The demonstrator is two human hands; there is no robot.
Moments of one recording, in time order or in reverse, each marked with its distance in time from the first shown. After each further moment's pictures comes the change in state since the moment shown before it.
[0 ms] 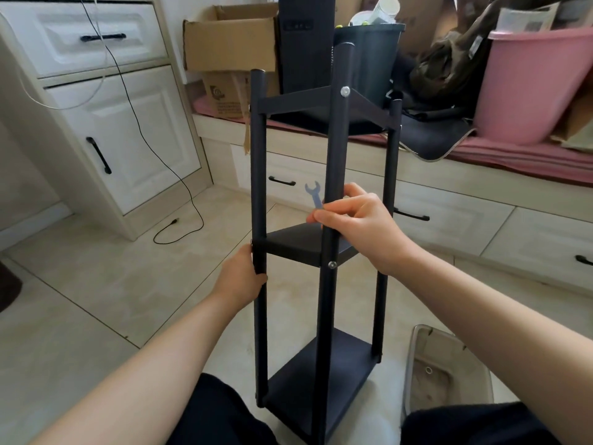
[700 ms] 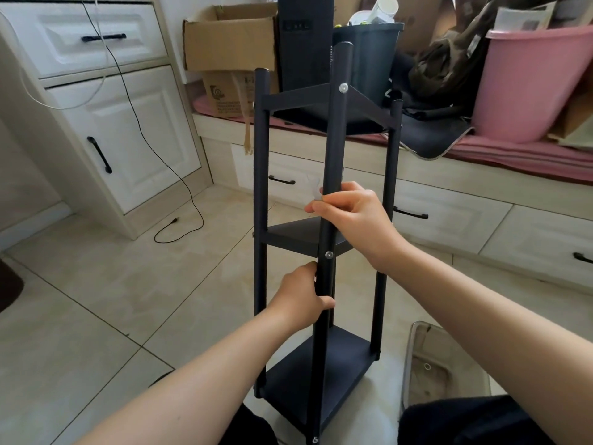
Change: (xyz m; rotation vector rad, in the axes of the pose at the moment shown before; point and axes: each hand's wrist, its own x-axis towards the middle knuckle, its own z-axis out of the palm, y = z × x) left_hand -0.051 0.051 0.047 -0.044 -0.316 0.135; right_hand 0.003 0.002 0.005 -0.021 0.060 0.014
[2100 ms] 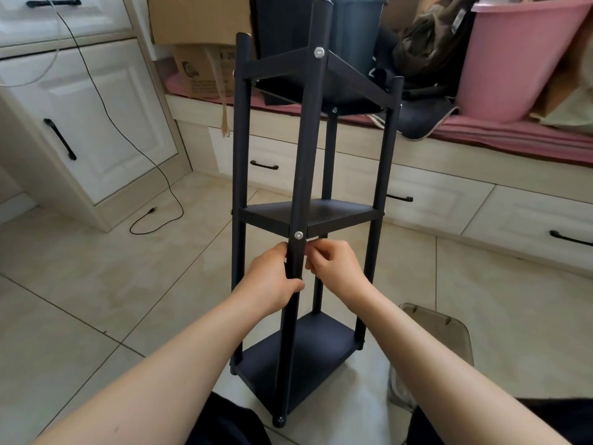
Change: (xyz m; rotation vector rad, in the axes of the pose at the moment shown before) left_hand 0.006 -0.009 -0.013 0.067 0.067 -0.017; right_hand -0.030 0.092 0.046 -0.065 0.018 0.236
